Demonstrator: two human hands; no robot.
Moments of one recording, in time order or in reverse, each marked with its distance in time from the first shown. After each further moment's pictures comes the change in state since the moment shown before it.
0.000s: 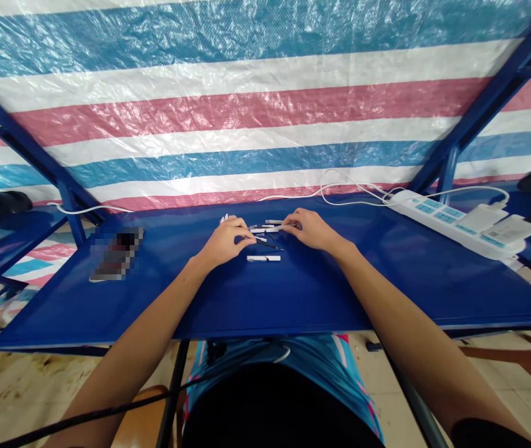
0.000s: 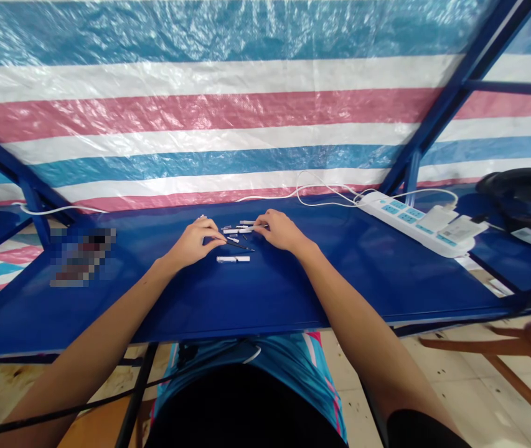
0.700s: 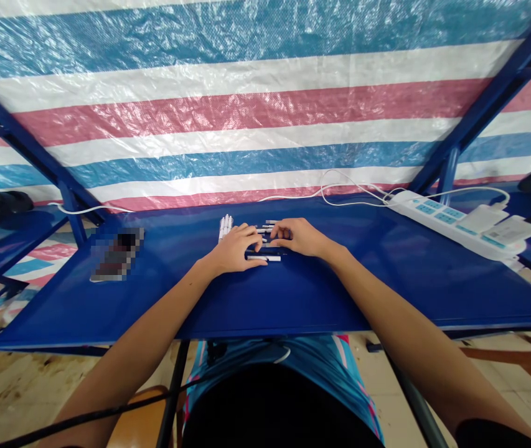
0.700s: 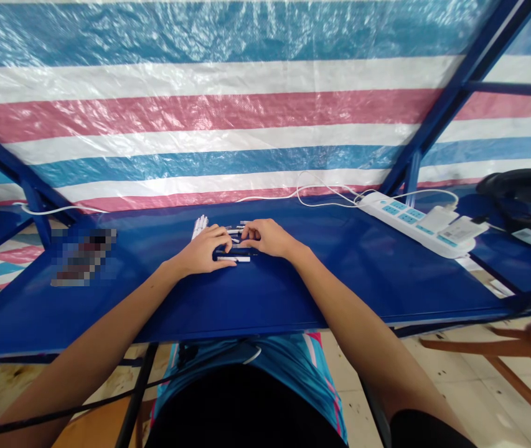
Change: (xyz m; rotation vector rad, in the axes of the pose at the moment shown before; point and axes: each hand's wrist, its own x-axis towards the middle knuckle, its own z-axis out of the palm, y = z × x) left_hand 0.000 0.021 0.003 0.068 -0.231 0.080; right_hand 0.001 -0.013 0.014 0.278 -0.071 -0.218
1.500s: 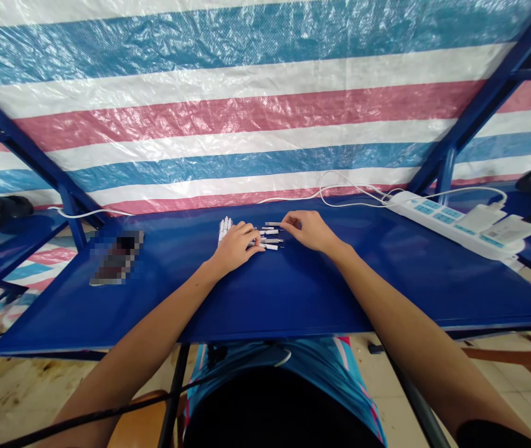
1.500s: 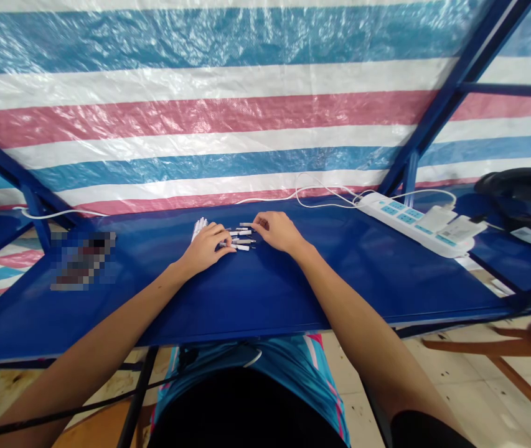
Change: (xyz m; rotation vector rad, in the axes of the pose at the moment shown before) left_hand 0.009 -0.016 0.019 0.109 0.169 -0.045; right_hand -0.003 0.003 -0.014 -0.173 0.206 0.164
